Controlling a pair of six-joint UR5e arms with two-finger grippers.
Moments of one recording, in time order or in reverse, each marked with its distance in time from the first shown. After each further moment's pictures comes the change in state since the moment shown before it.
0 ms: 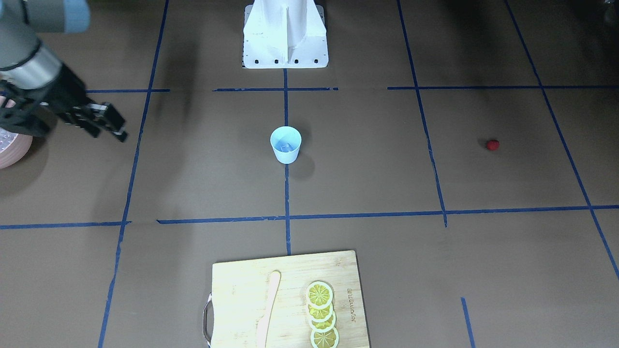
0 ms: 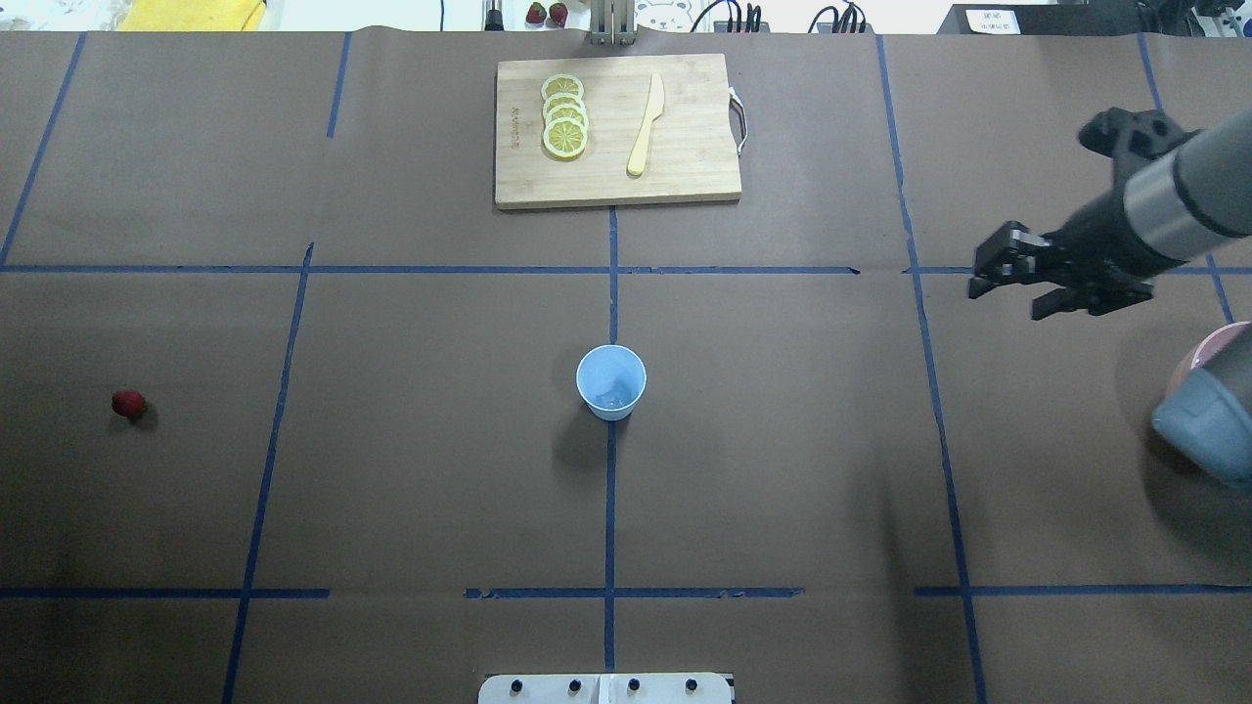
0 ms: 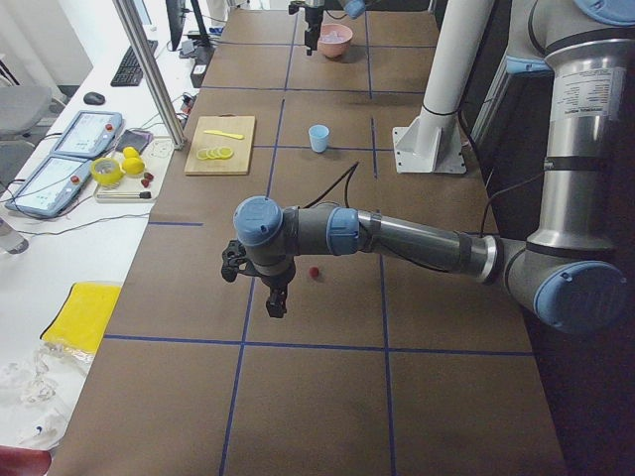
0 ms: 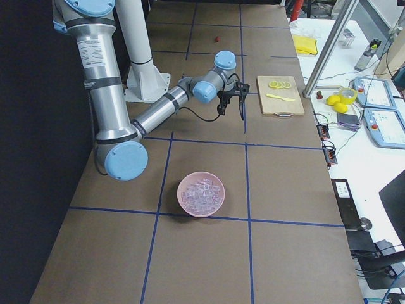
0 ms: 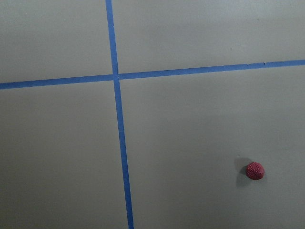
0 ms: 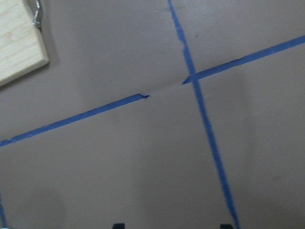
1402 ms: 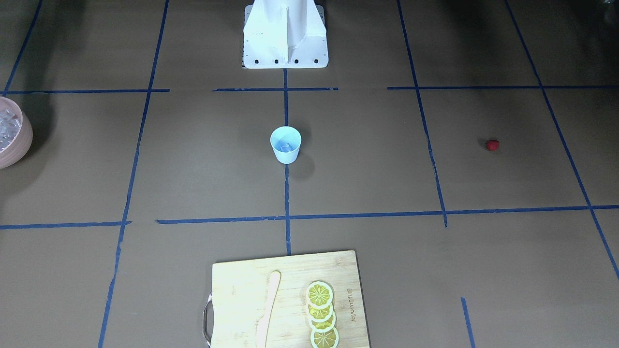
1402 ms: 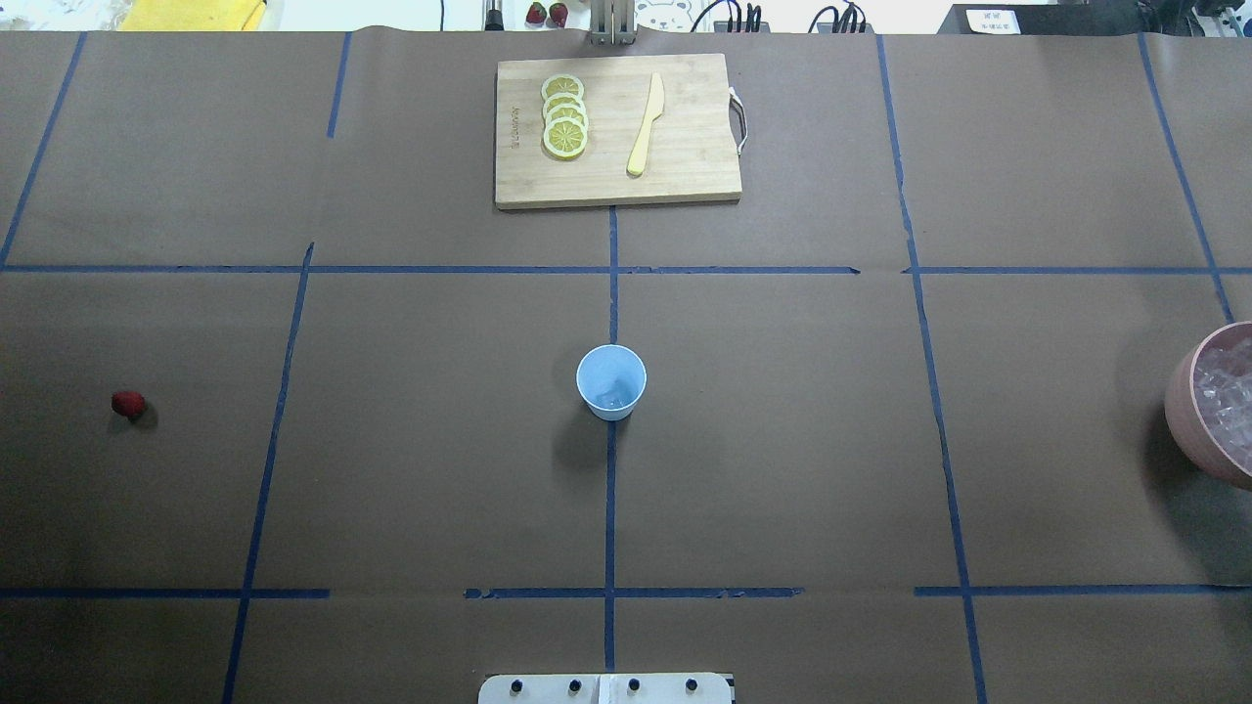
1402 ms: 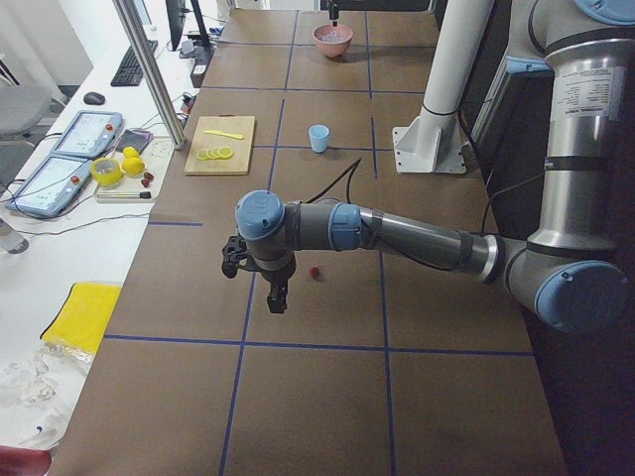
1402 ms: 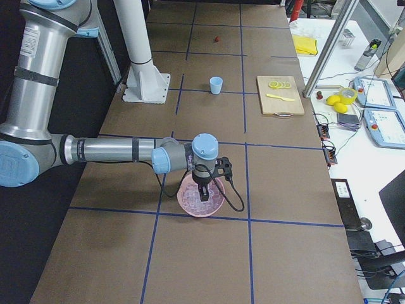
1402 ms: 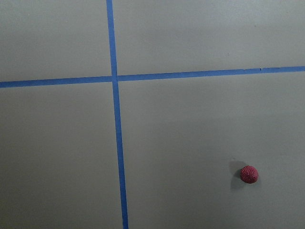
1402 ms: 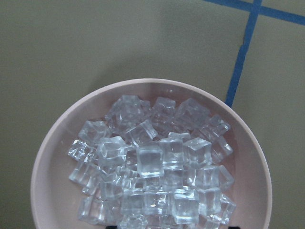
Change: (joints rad) left arm 0.000 0.002 -0.021 0.002 0.000 -0.043; right arm 0.348 -0.336 -0.233 0.042 0.122 -1.051
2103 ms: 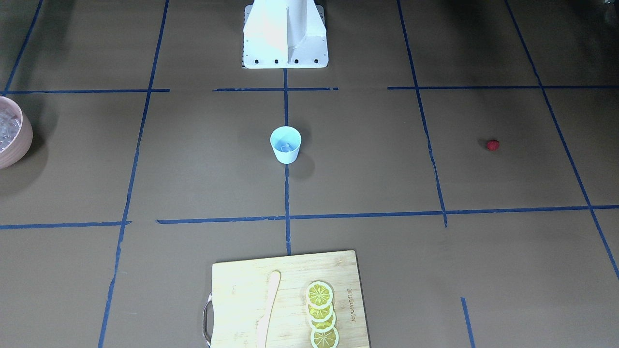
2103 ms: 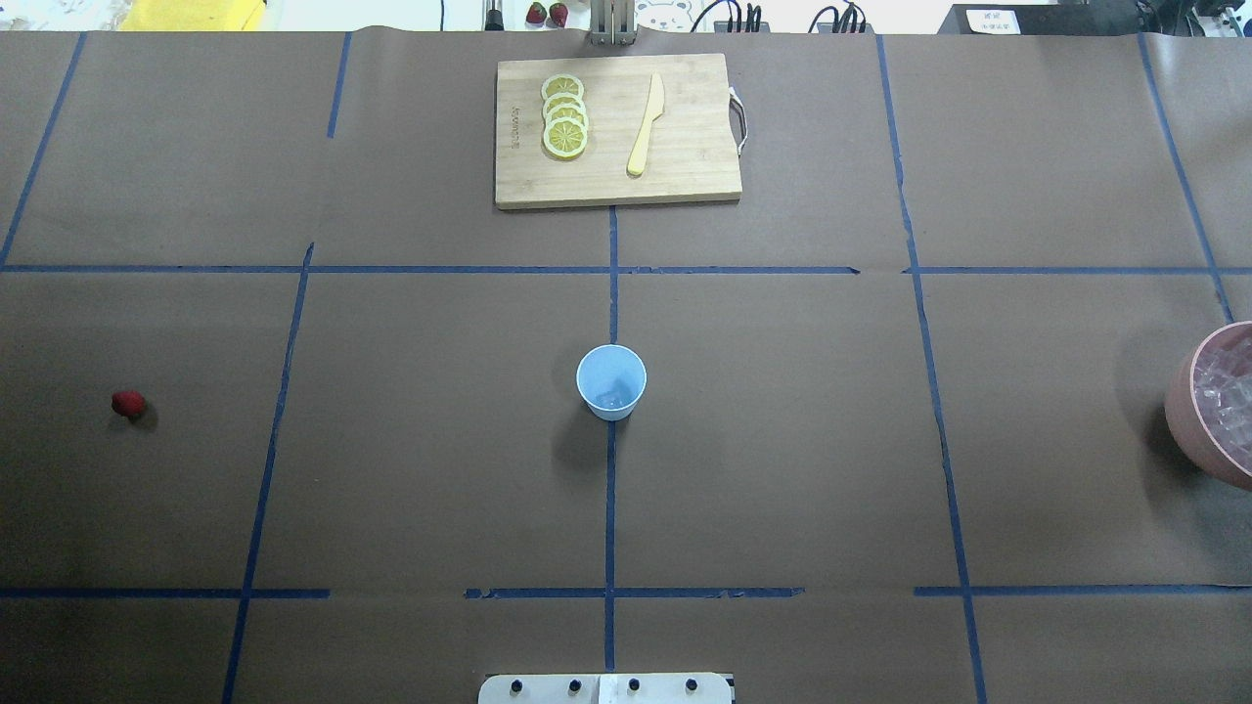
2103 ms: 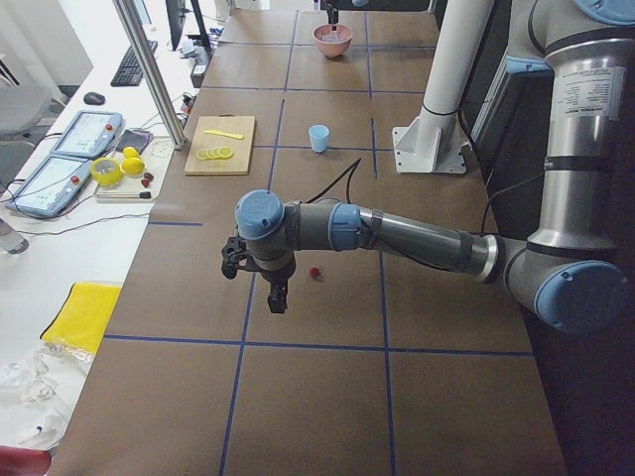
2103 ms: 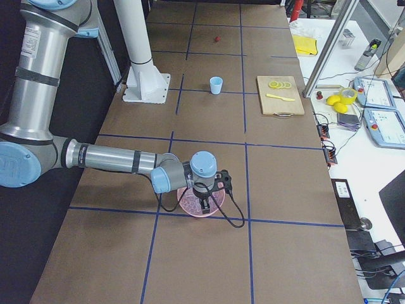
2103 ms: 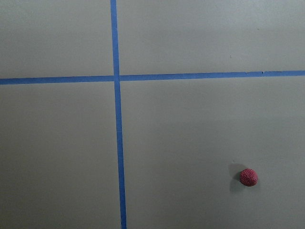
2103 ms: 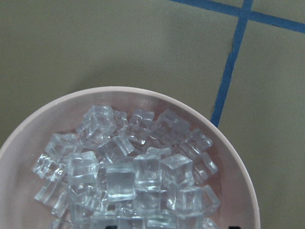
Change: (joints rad) left arm 0.000 0.000 -0.001 -0.004 0.000 -0.026; right arm -0.004 0.012 -0.111 0.174 0.006 0.055
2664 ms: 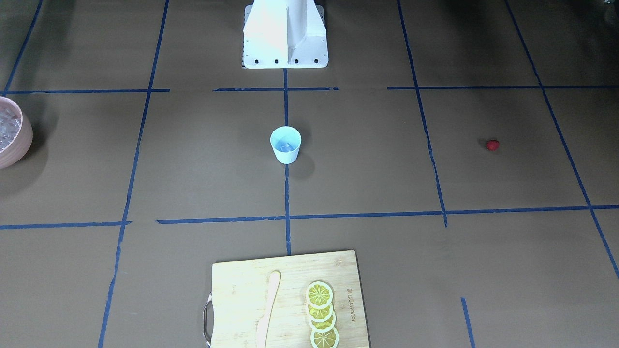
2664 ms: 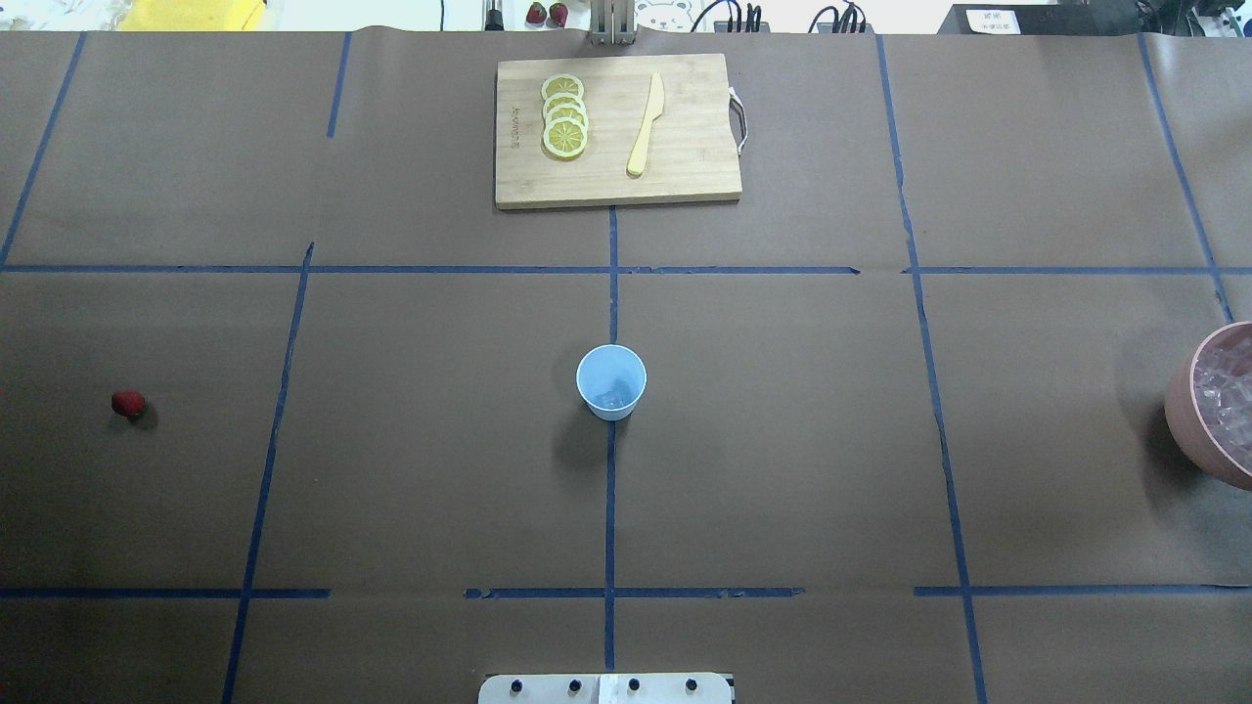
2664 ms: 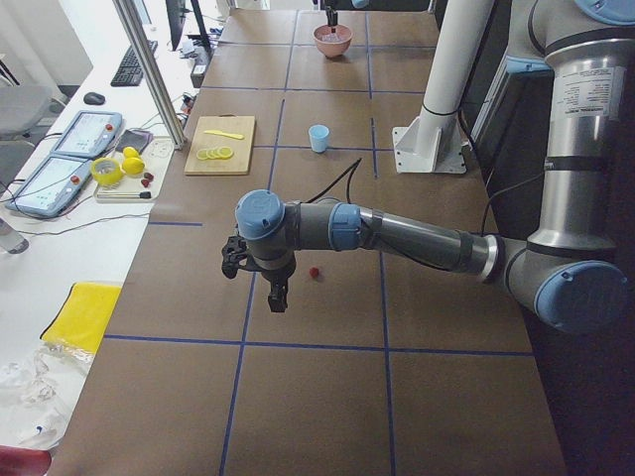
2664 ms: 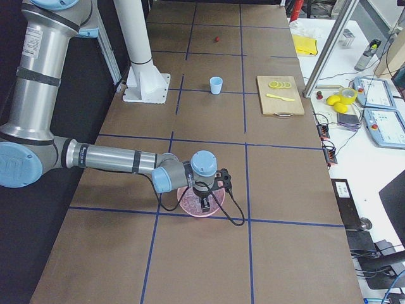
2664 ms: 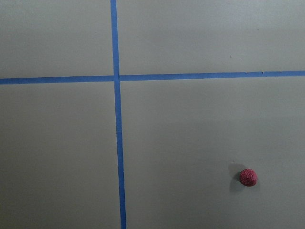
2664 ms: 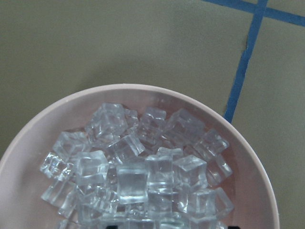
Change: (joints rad) left arm 0.000 0.000 0.000 0.000 -0.015 -0.004; right arm -0.031 0.000 -0.002 0.013 0.003 0.007
